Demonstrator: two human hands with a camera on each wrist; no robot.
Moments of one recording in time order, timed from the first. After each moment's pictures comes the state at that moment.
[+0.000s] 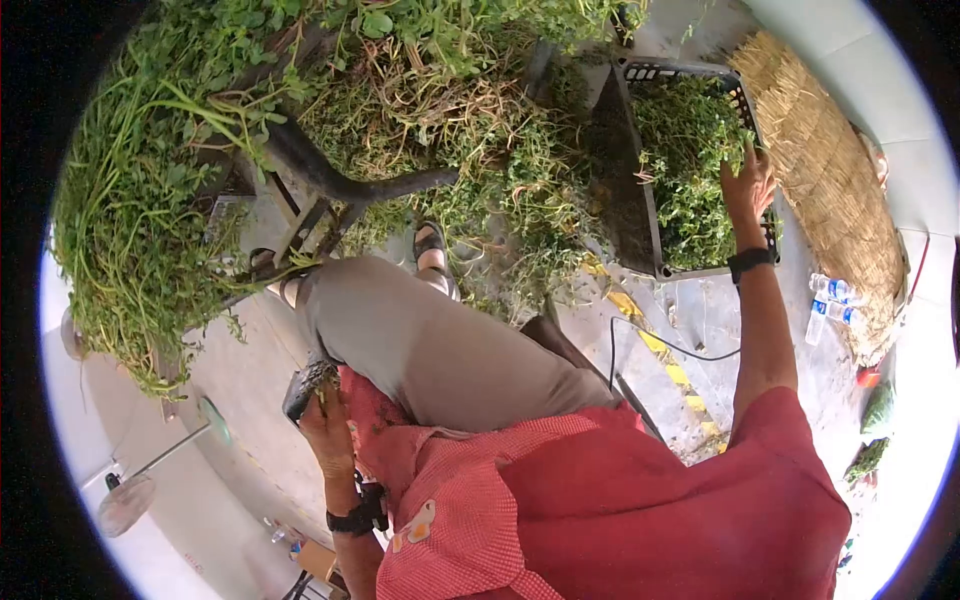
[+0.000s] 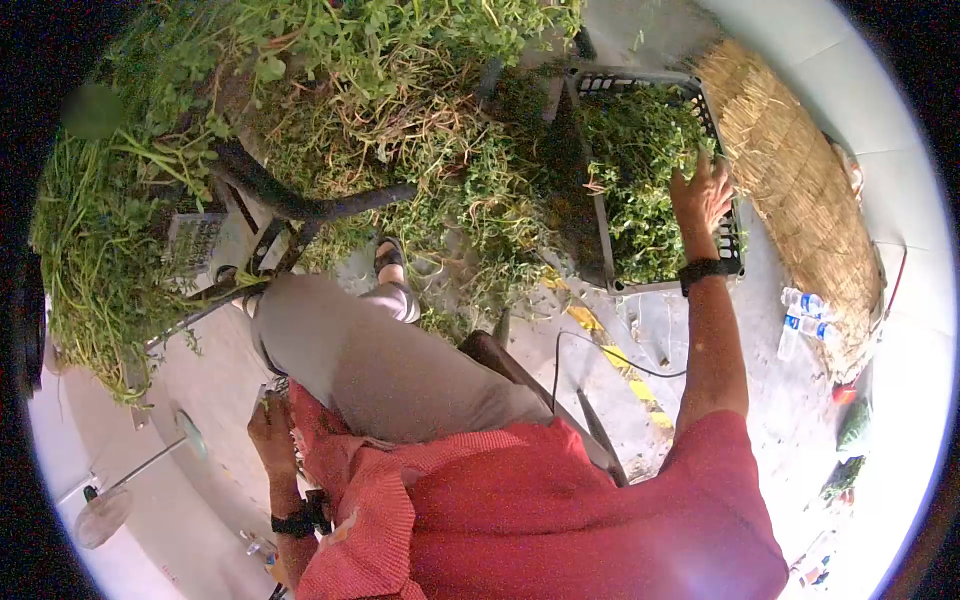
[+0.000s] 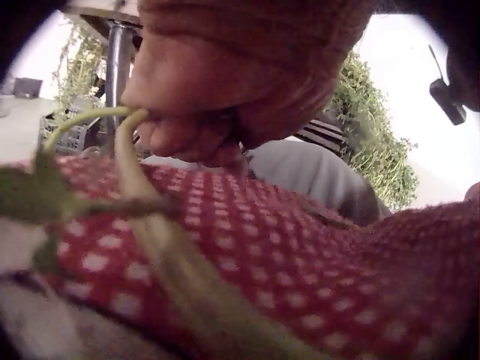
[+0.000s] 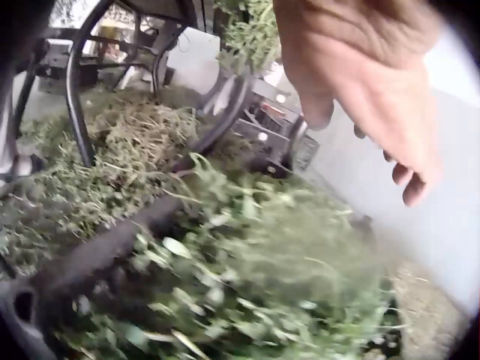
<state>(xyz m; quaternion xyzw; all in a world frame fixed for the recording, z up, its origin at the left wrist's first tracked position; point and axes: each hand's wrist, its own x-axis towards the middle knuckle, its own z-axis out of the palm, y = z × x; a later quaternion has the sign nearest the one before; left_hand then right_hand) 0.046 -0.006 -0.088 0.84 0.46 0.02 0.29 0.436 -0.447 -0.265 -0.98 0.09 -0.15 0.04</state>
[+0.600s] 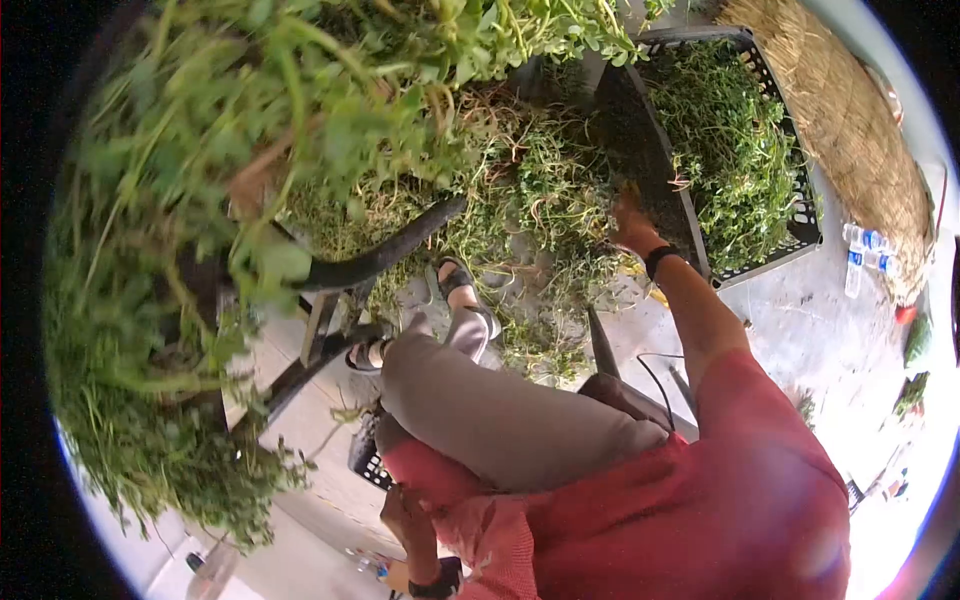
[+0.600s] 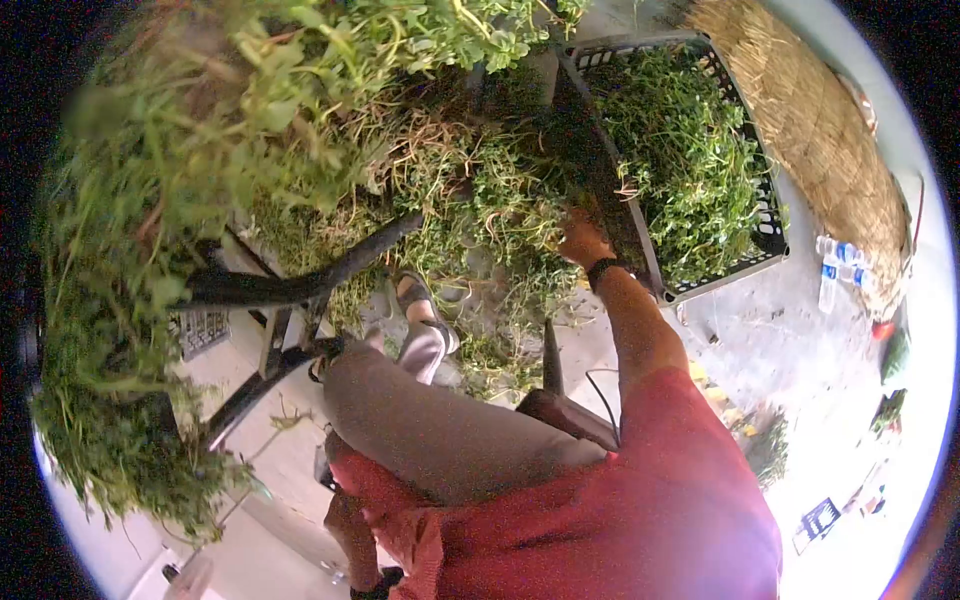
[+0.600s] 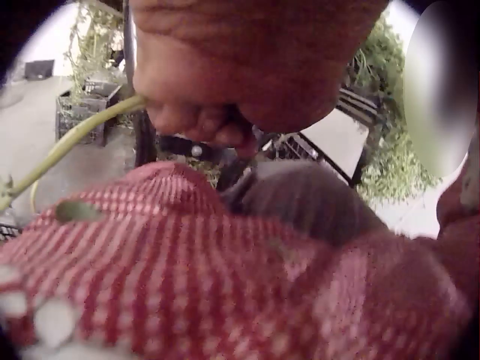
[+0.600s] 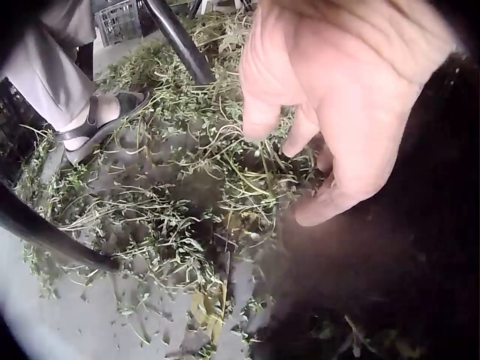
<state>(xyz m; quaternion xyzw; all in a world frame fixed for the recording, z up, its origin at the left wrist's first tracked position) 0.014 0.047 -0.118 0.90 0.38 -0.10 0.19 0.377 -0.299 -0.495 -0.92 -0.14 0.32 0.14</state>
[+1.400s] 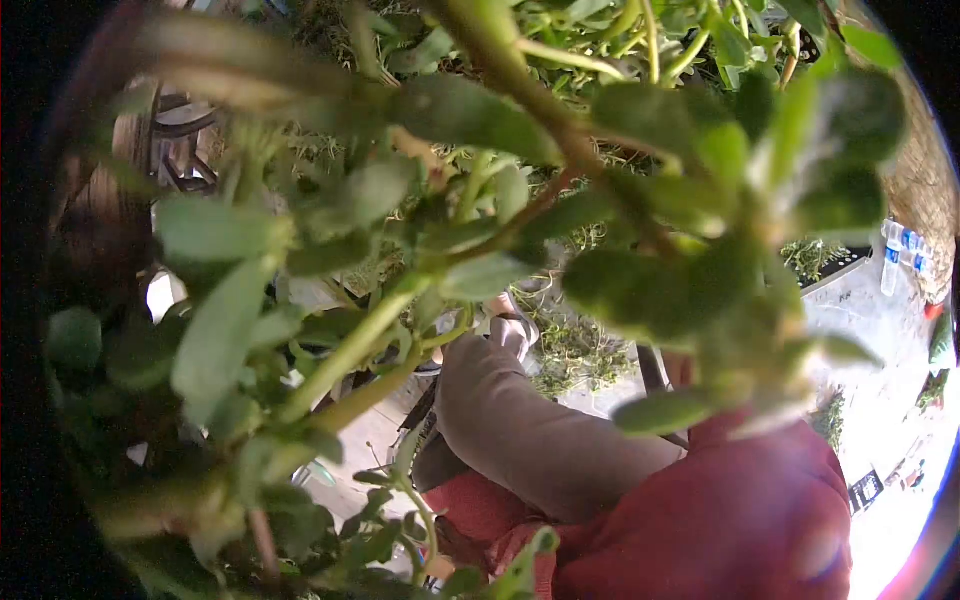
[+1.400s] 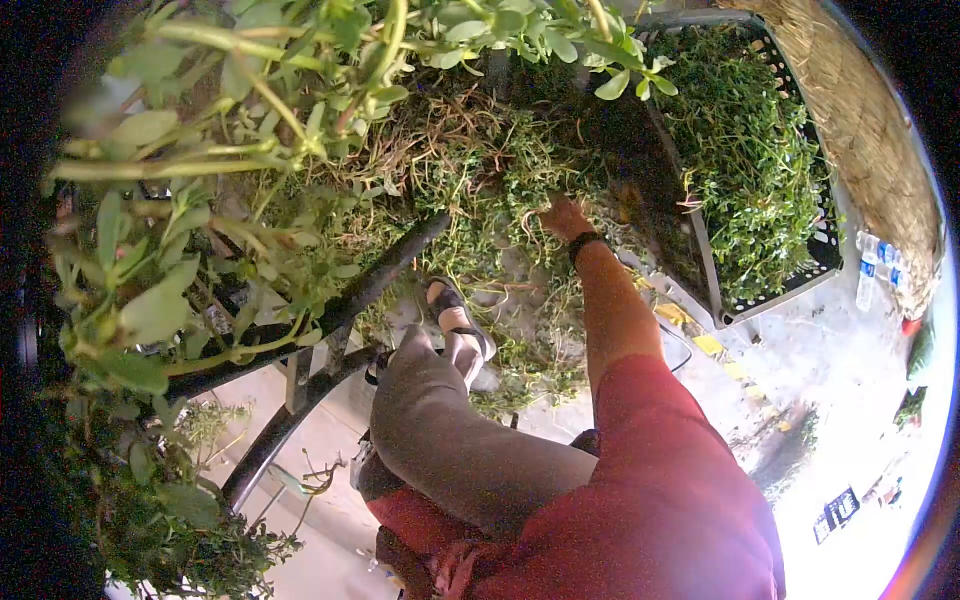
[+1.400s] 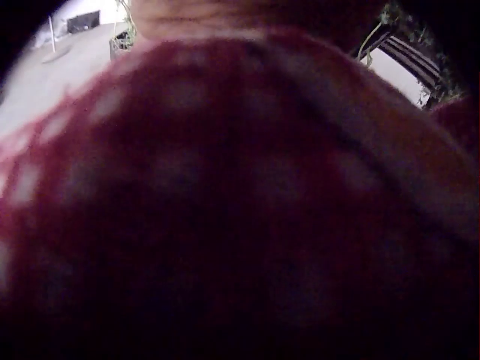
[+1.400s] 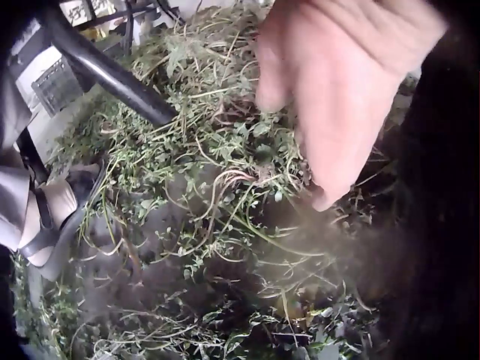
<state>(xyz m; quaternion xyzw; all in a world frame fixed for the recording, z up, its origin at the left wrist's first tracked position) -0.021 0.070 -0.142 0.78 0.60 -0.08 0.13 0.408 -0.193 -0.617 -0.86 0.02 0.30 0.41</state>
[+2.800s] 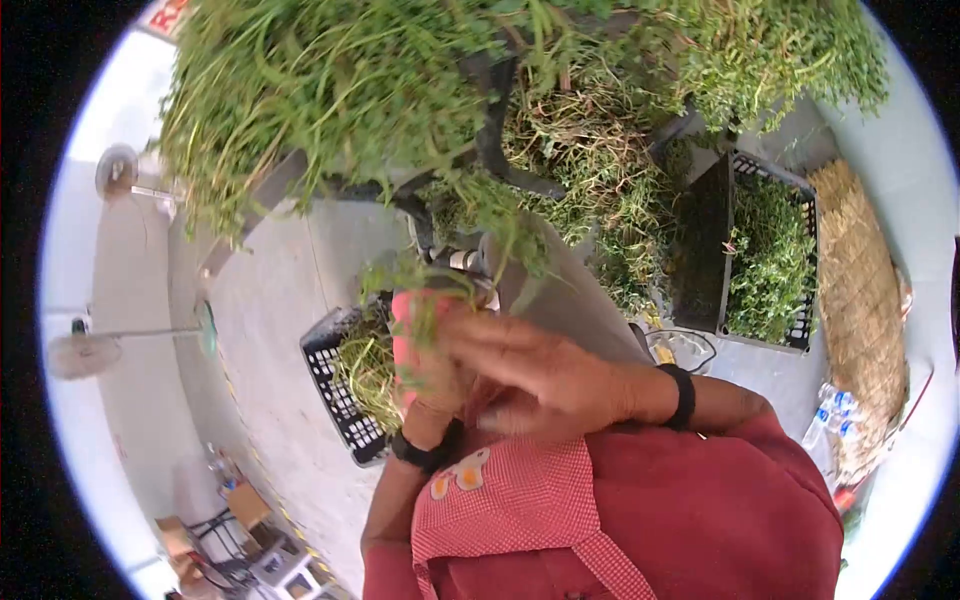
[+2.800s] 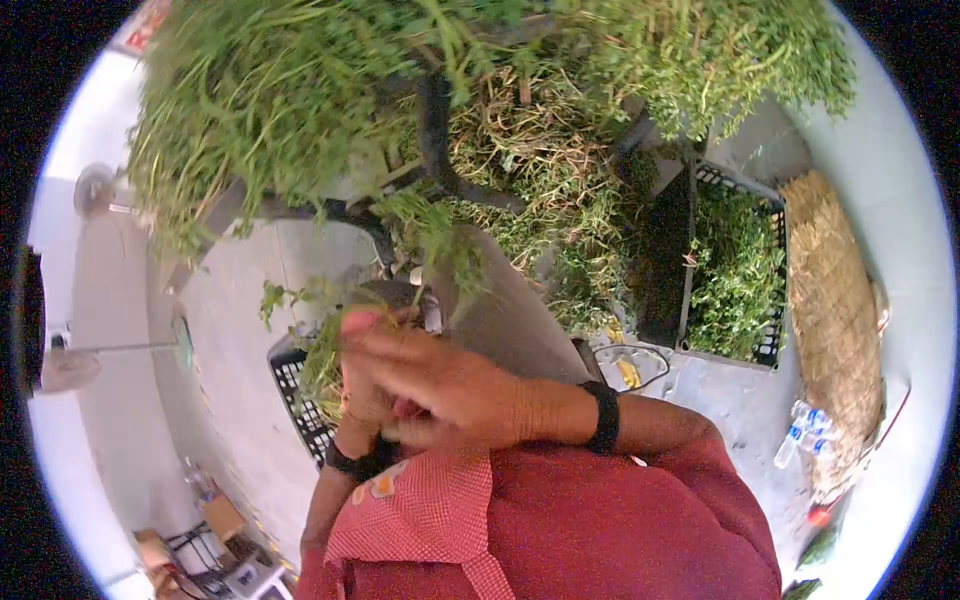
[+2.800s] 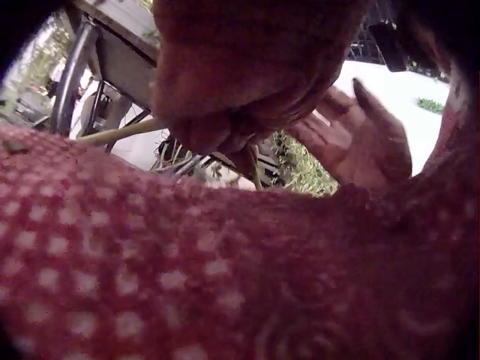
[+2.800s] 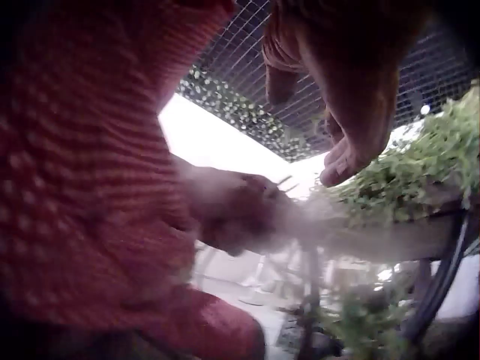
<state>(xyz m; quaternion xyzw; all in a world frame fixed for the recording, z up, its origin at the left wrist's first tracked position) 0.024 -0.013 -0.121 0.75 0.23 0.25 0.57 0.163 -0.145 -0.048 -0.46 -0.63 0.26 0.57</state>
